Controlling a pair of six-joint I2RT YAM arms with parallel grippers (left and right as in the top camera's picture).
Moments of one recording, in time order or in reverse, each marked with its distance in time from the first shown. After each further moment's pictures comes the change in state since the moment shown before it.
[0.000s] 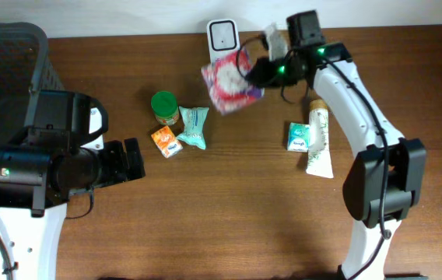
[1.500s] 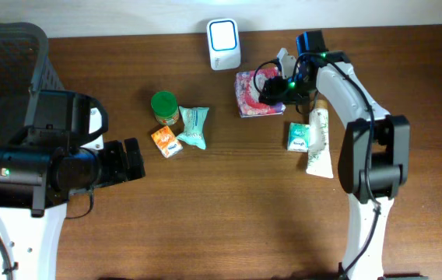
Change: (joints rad) left arm 0.000 0.000 0.000 0.000 0.000 0.000; right arm -0.077 0.185 0.000 -0.131 0.118 -0.199
